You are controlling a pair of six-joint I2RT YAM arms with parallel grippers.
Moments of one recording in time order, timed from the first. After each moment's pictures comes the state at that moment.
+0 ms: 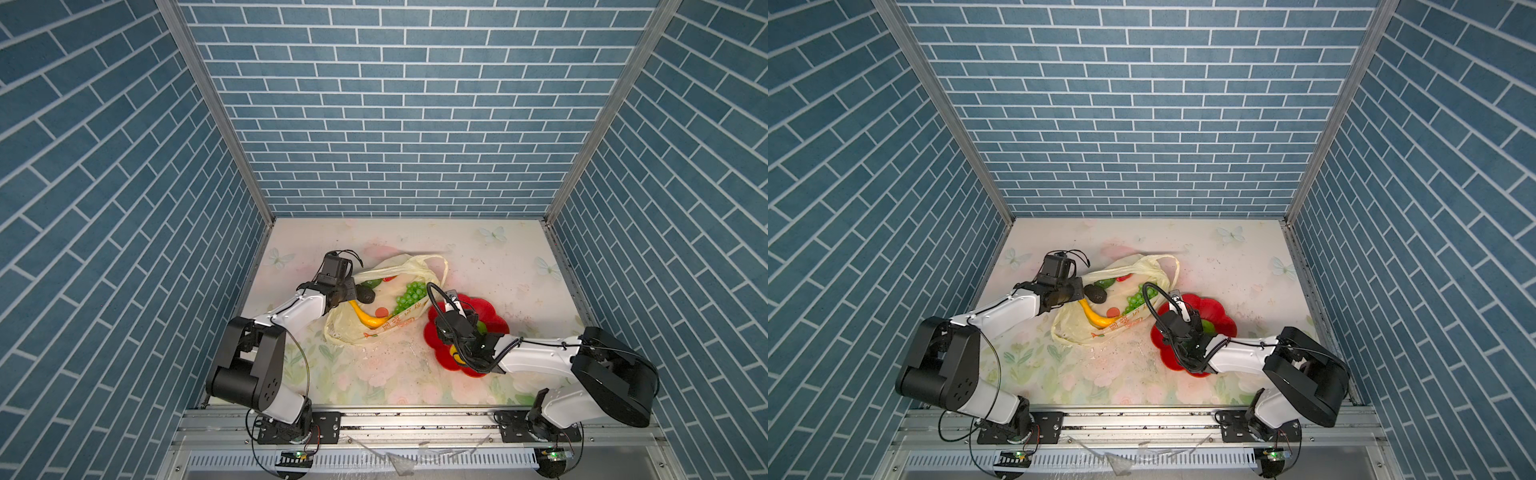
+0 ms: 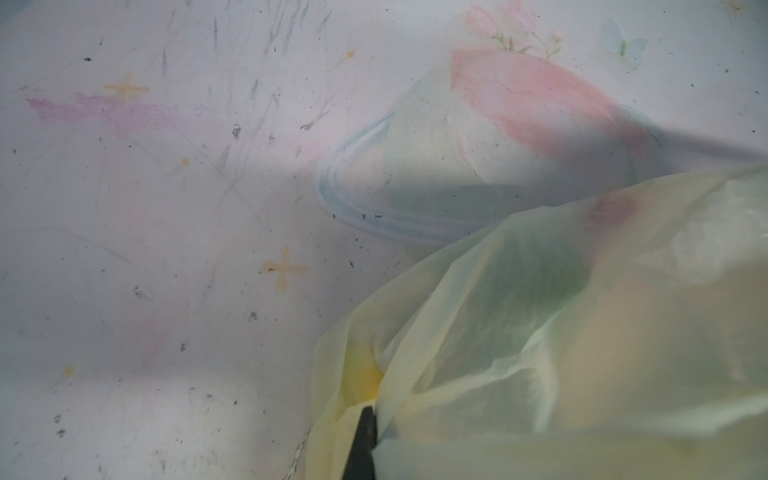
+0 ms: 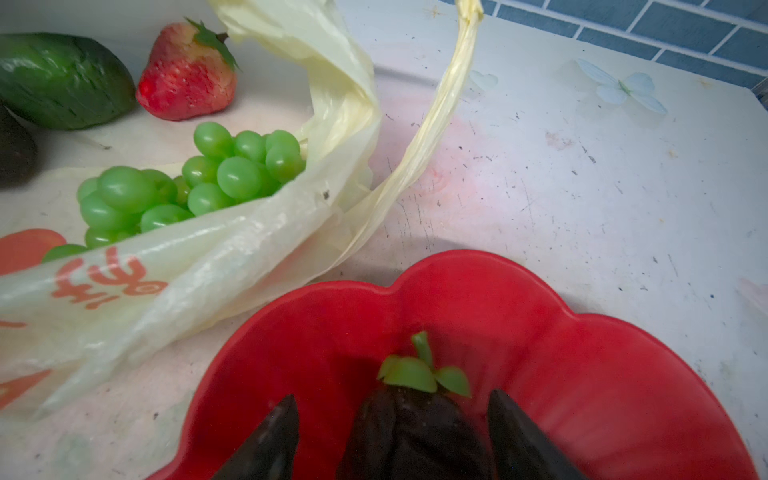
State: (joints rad) left arm -0.27 1.52 0.85 -0.25 -0.08 -0.43; right arm 1.00 1.42 0.54 0.13 0.63 0.39
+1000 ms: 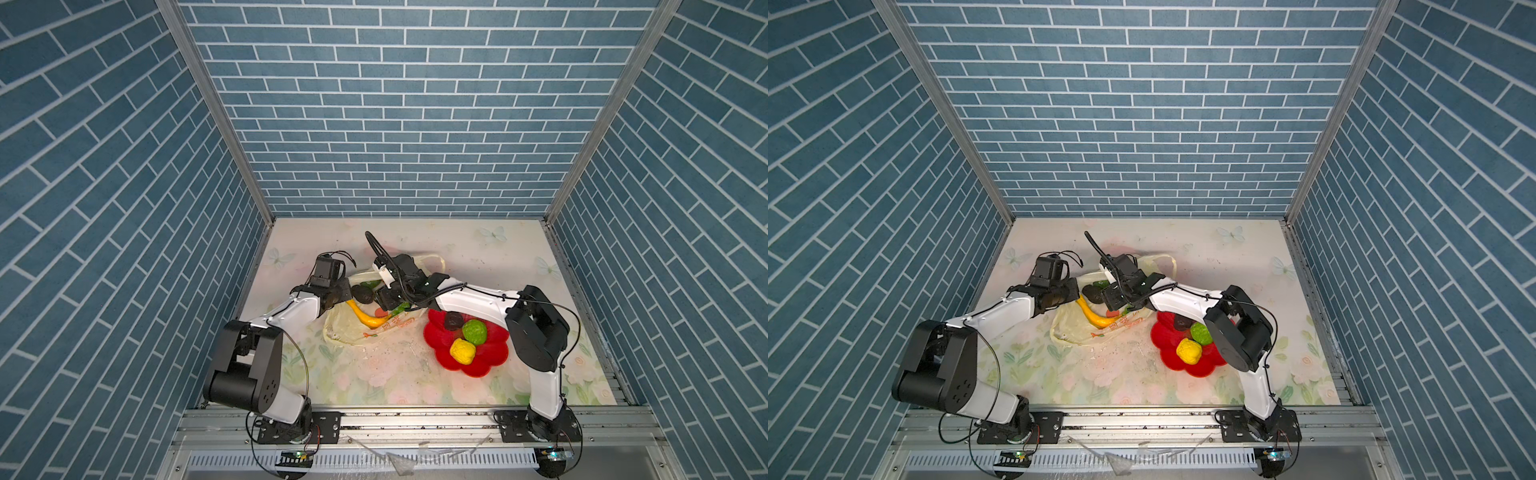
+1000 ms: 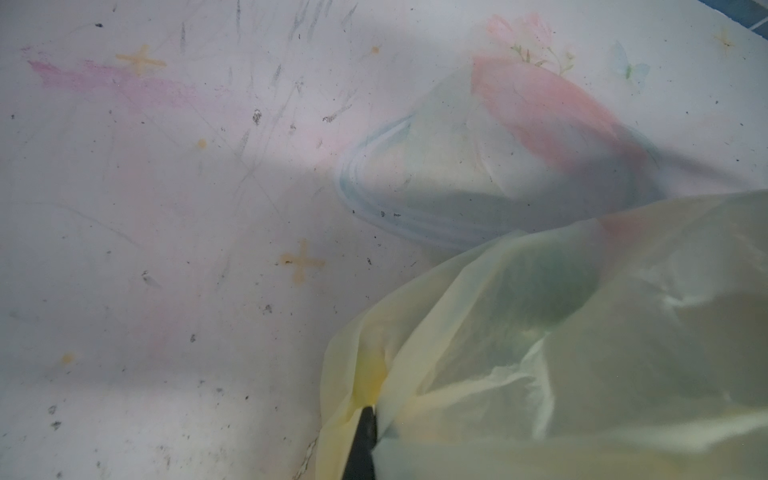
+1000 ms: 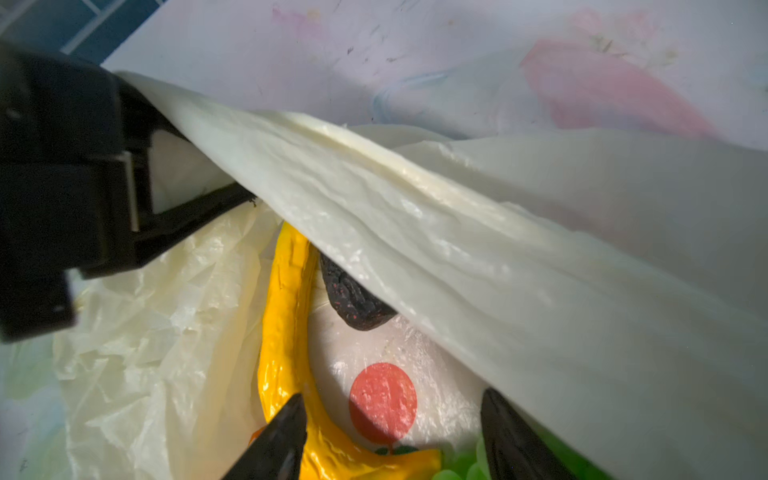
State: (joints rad) left arm -0.21 1.50 0.81 -0.21 -0.02 -0.46; right arm 0.94 2.01 1.47 -0.28 -0.07 0.18
